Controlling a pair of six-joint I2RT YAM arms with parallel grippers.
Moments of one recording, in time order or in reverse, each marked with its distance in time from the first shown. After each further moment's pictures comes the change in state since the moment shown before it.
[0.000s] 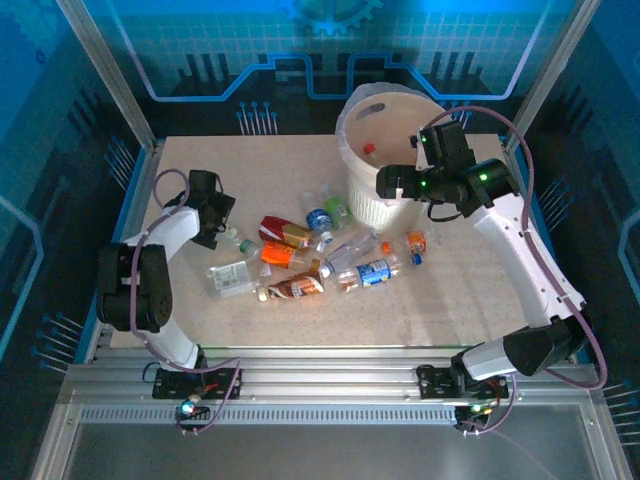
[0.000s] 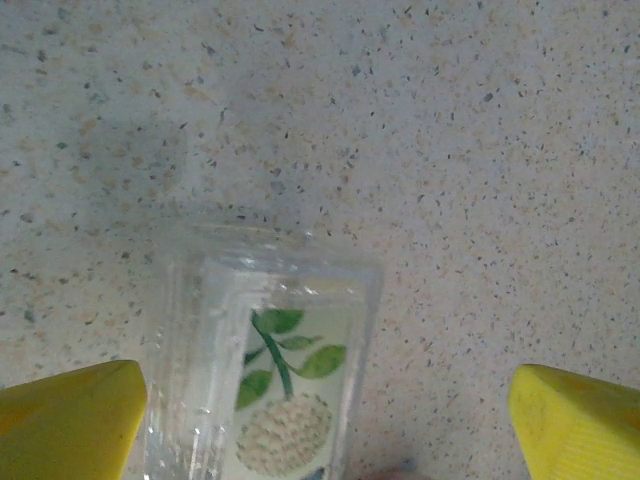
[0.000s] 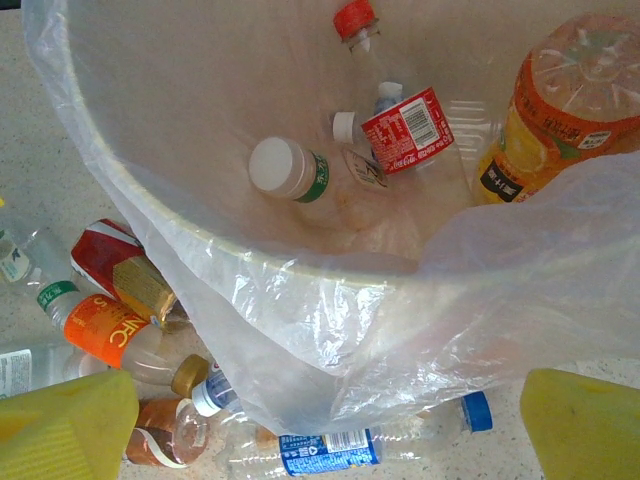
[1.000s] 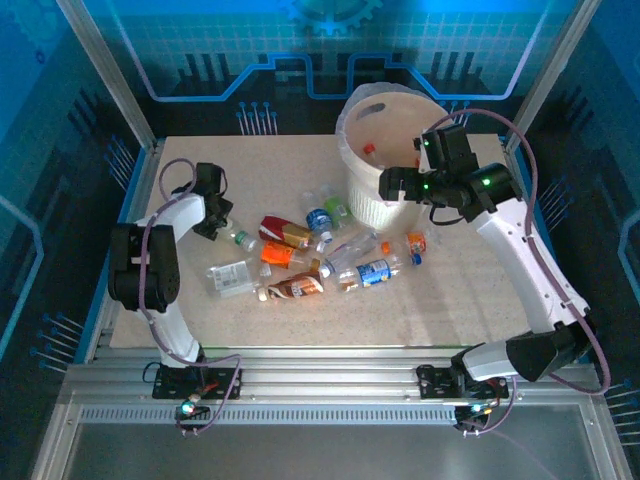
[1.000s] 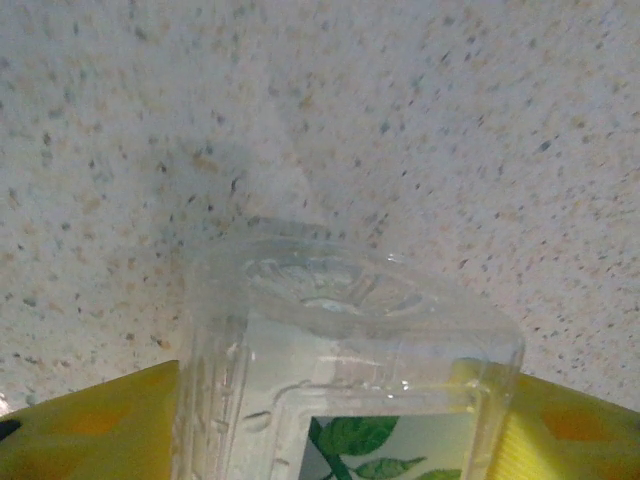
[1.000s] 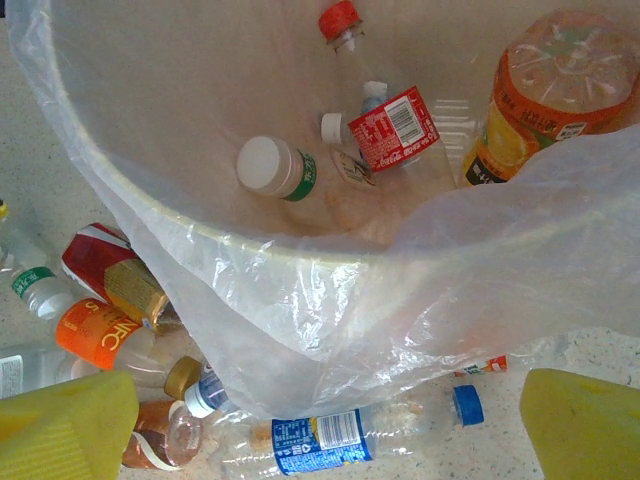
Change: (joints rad) left arm 0.000 0.138 0.149 -0.106 -0.106 0.052; right arm 0.000 -0.034 -0.030 0.008 0.023 0.011
